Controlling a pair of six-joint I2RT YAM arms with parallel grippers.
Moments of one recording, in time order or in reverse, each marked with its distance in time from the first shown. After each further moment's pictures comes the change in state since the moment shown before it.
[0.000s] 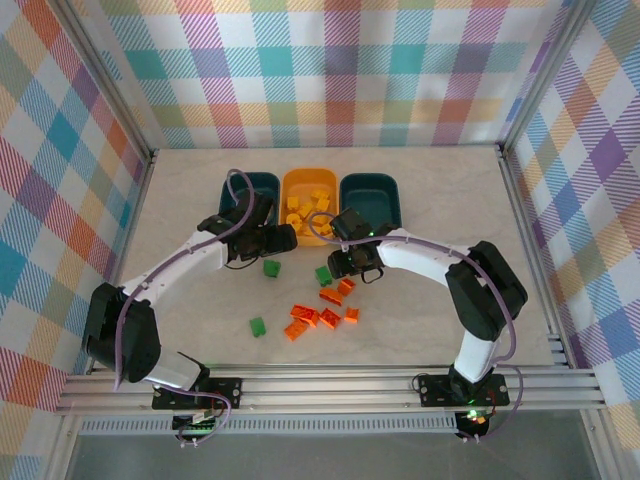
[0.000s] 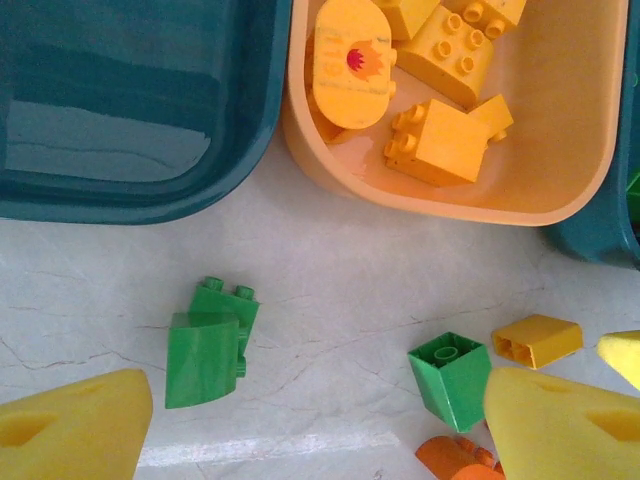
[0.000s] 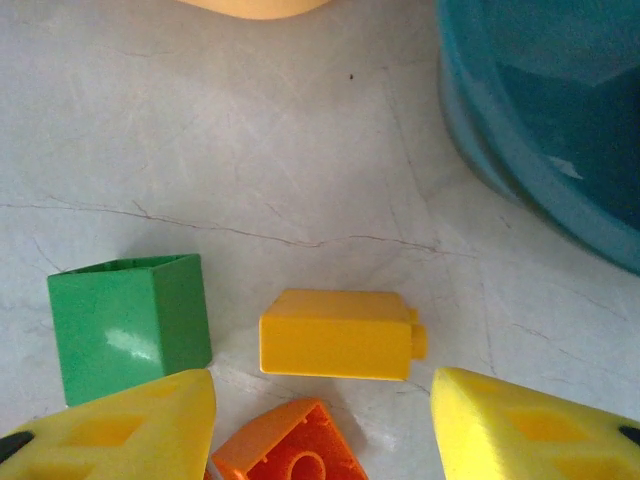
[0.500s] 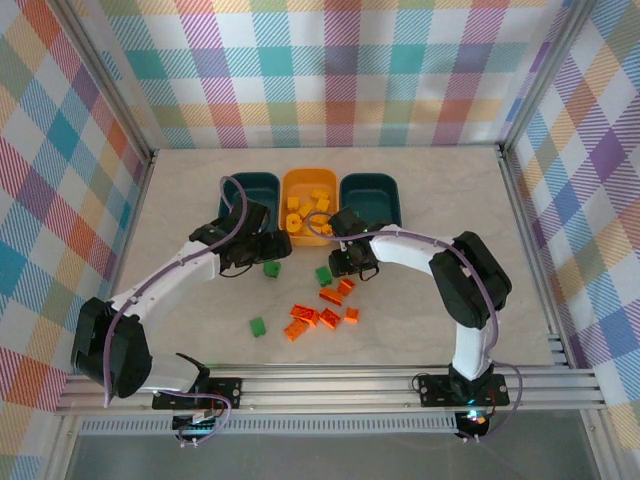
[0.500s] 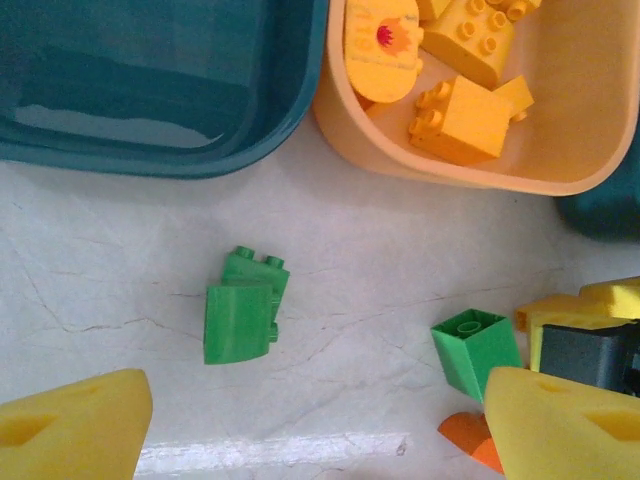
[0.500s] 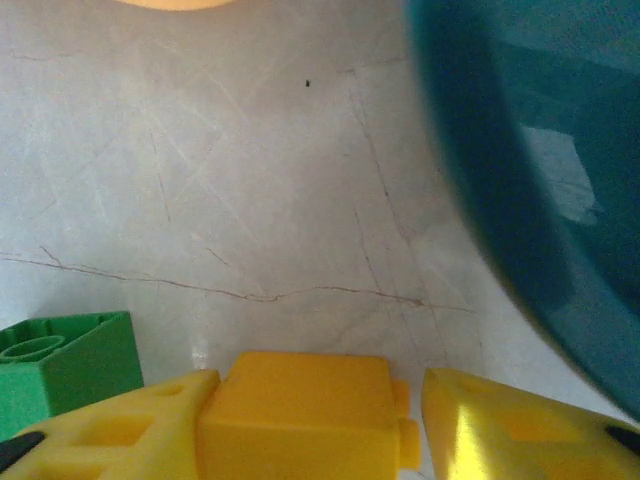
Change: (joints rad) left arm 0.000 -0.090 -0.085 -0.005 -0.019 0.000; right arm -0.016 0.110 0.047 0.008 0.005 -0.001
